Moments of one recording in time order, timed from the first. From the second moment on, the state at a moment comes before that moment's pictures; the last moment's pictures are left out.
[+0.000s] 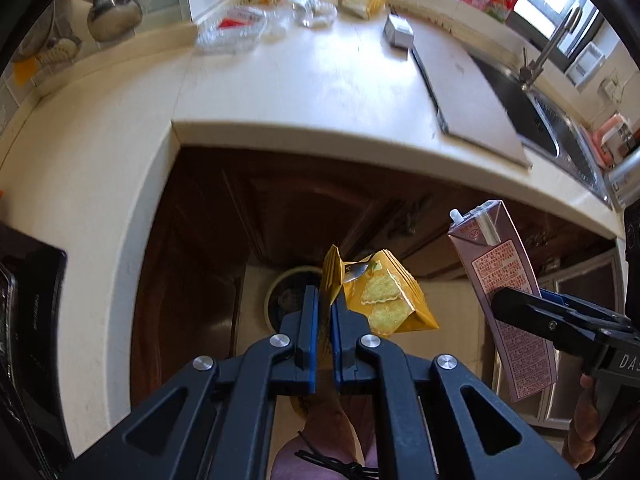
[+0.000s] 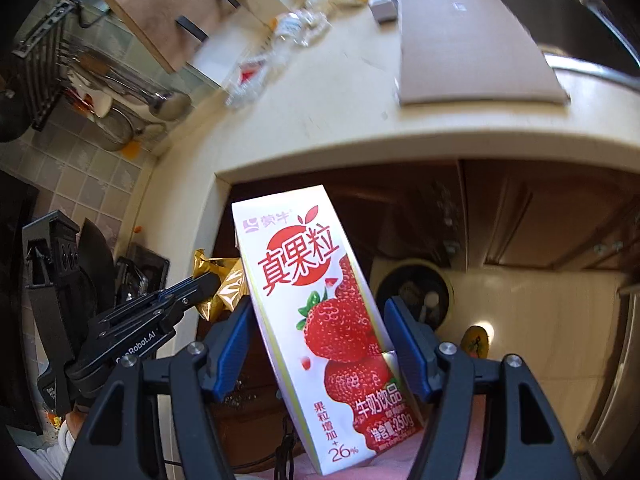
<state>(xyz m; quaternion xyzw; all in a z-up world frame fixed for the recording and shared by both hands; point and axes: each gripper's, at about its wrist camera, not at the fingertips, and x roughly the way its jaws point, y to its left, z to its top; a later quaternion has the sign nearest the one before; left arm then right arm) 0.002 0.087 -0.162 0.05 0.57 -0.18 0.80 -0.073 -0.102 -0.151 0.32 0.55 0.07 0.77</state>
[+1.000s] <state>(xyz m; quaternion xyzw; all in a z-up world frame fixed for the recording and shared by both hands) 0.034 0.070 -0.483 0.09 0.70 -0.08 0.70 -0.003 -0.060 -0.522 0.33 0.77 -0.02 0.54</state>
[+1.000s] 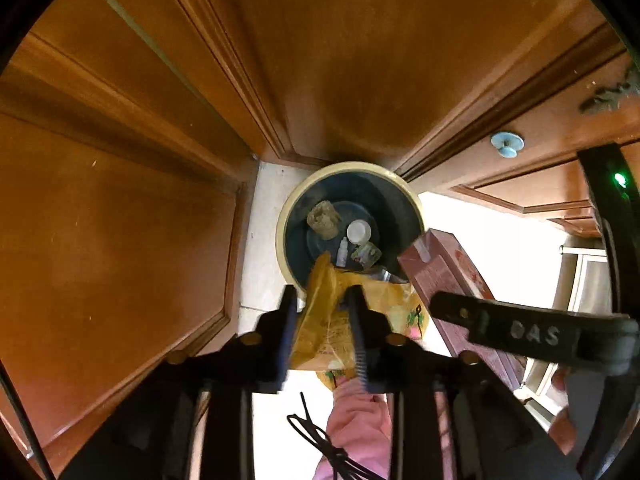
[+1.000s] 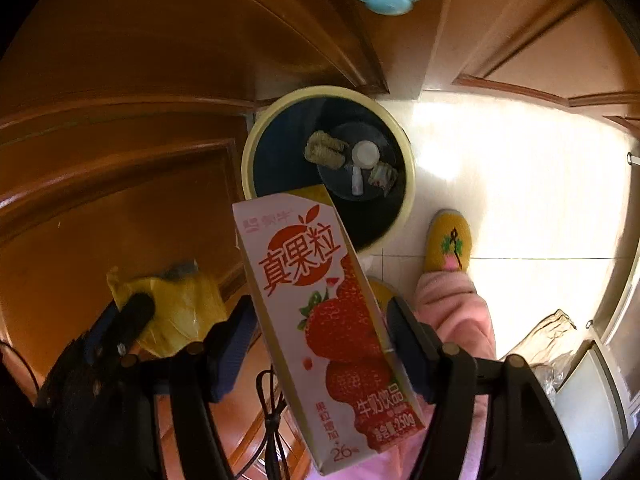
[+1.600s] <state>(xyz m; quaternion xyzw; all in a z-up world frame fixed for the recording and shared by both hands) 0.025 0.079 -0.397 0.10 0.68 -0.07 0.72 -0.002 -0.071 -0.442 0.32 0.75 0.02 0.58</state>
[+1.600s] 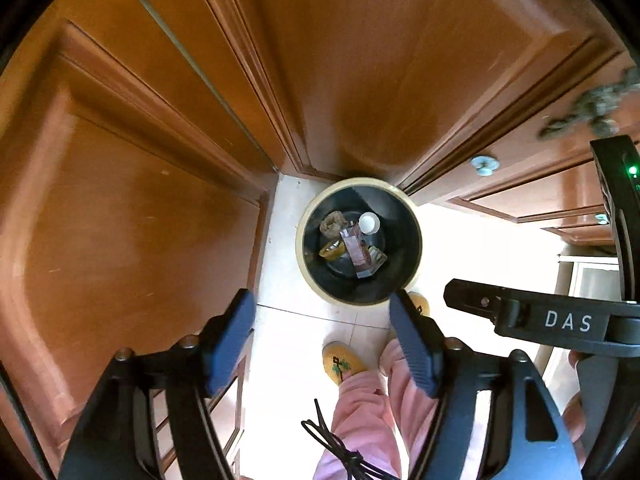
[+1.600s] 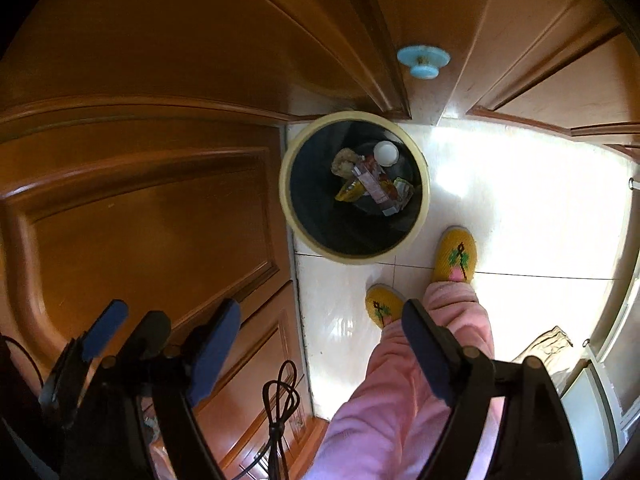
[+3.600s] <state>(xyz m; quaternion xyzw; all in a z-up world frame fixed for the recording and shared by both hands) 0.288 -0.047 -0.046 0.17 0.45 -0.11 0.87 0.228 -0.259 -0.092 0.36 0.47 -0.03 0.81</state>
